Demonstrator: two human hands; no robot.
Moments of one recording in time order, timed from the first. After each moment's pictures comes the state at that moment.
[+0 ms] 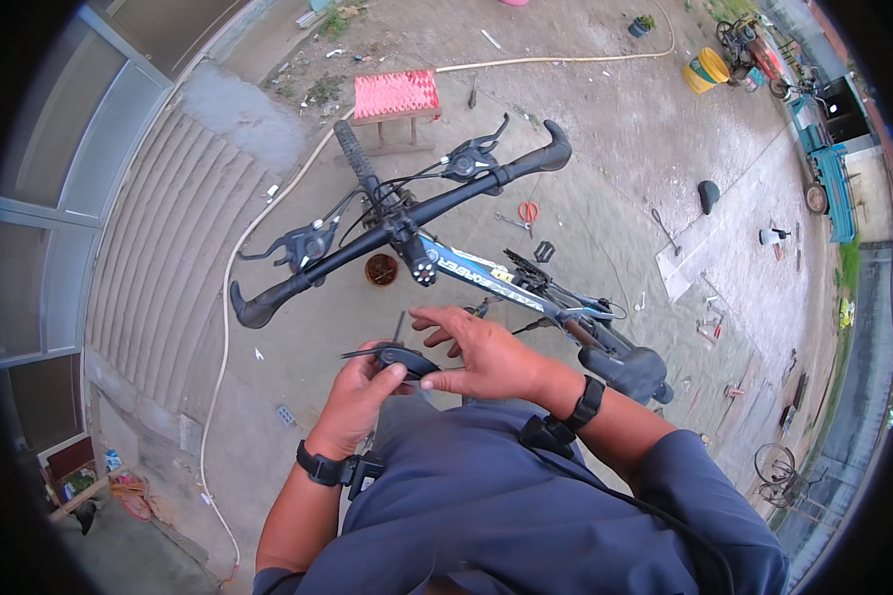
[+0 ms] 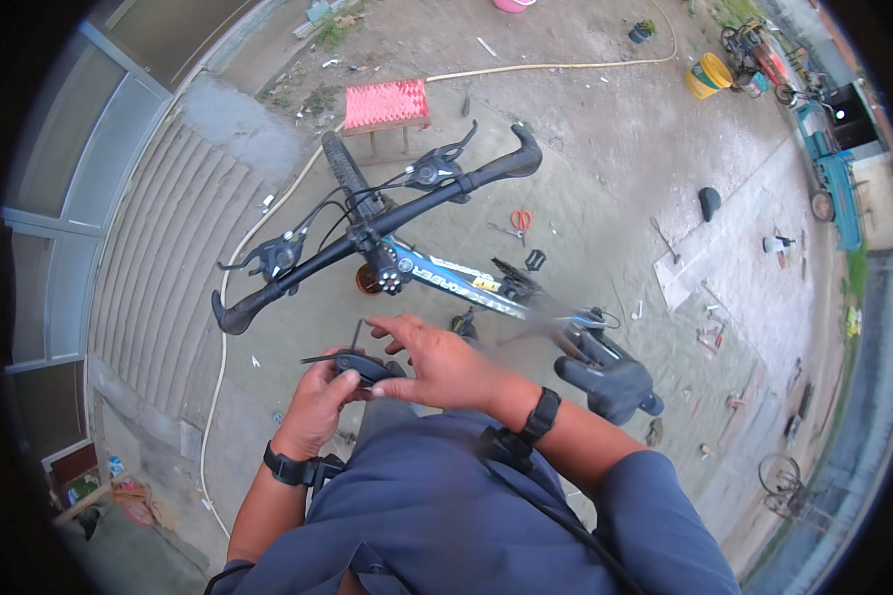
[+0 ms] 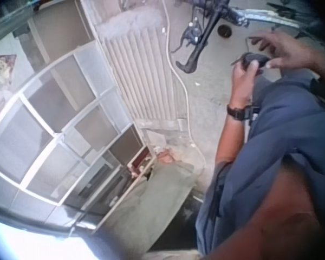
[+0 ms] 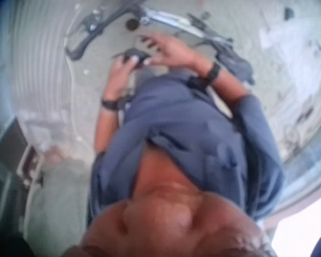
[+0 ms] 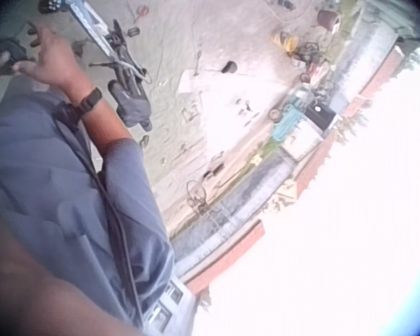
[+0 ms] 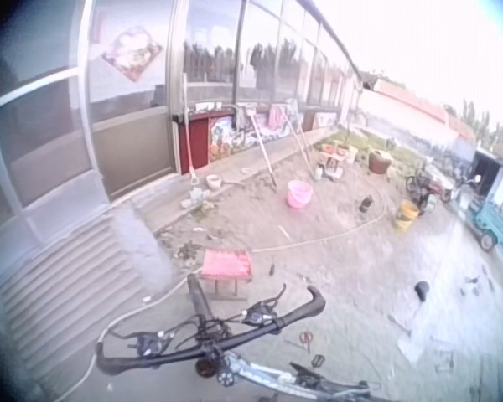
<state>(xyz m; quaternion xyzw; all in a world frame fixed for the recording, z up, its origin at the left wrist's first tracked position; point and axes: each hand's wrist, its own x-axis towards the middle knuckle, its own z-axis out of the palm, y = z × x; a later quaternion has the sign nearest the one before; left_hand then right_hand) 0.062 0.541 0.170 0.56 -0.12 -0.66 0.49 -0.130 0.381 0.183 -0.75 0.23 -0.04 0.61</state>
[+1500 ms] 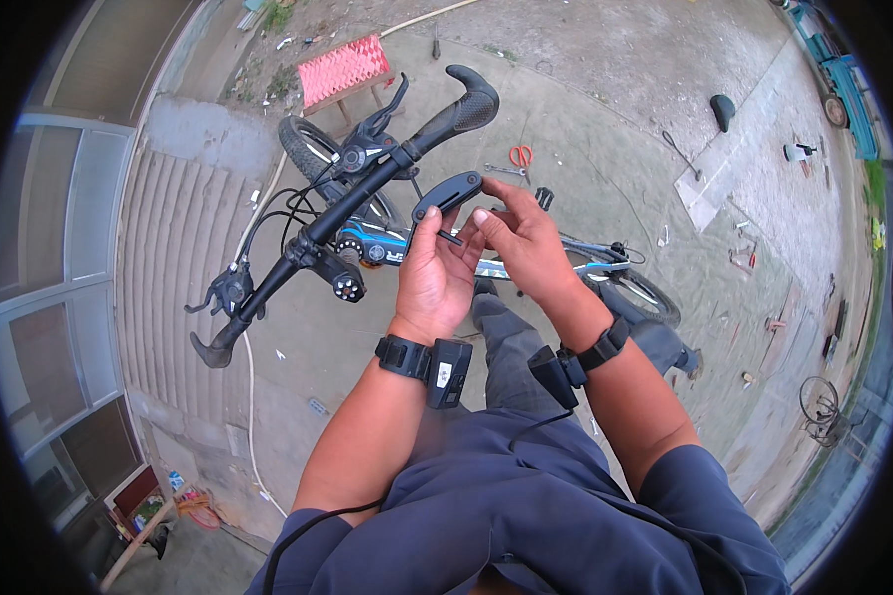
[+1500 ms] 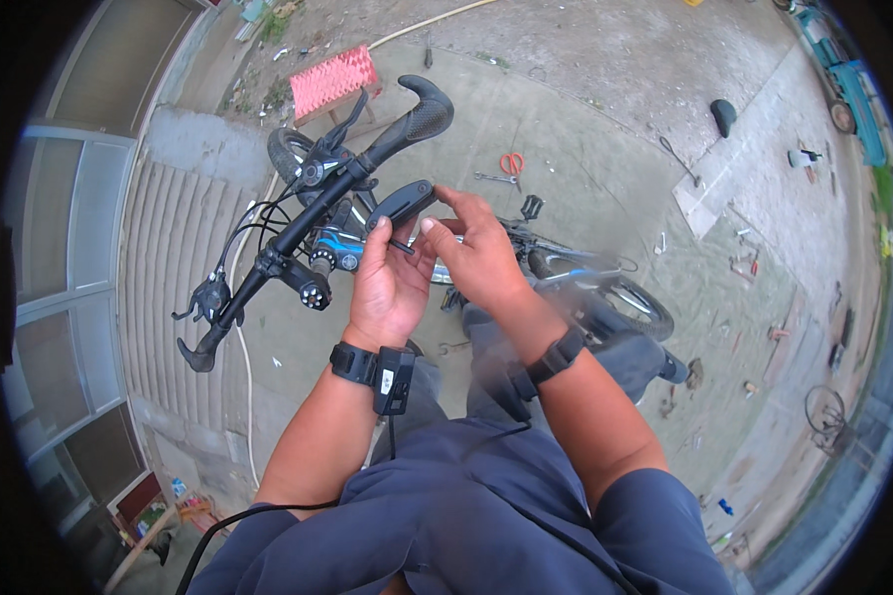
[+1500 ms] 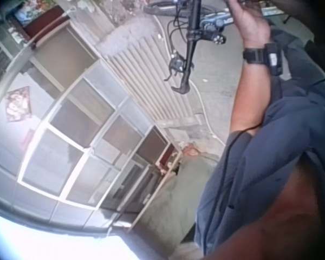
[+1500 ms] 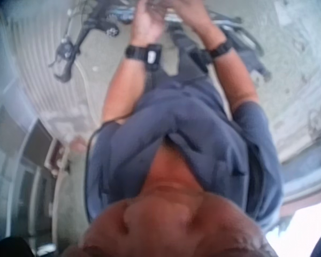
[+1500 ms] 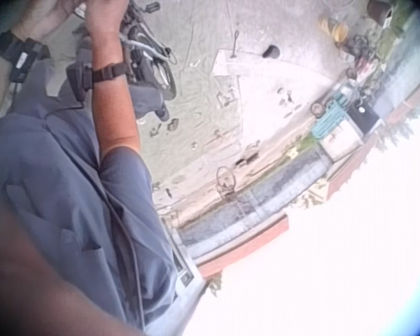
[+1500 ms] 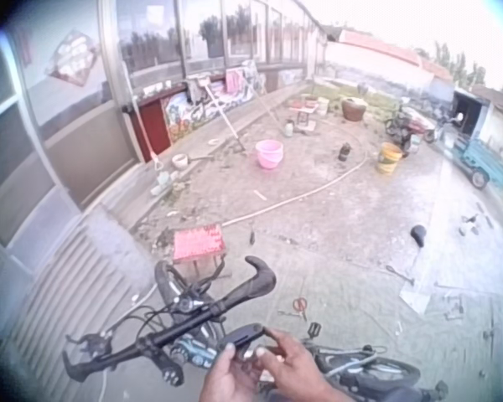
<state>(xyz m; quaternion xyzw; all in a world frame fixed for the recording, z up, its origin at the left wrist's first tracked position) -0.076 0.322 0.086 0.34 0.05 -0.65 0.68 -0.210 0.265 0.088 -0.55 0.47 -0.33 0.61</state>
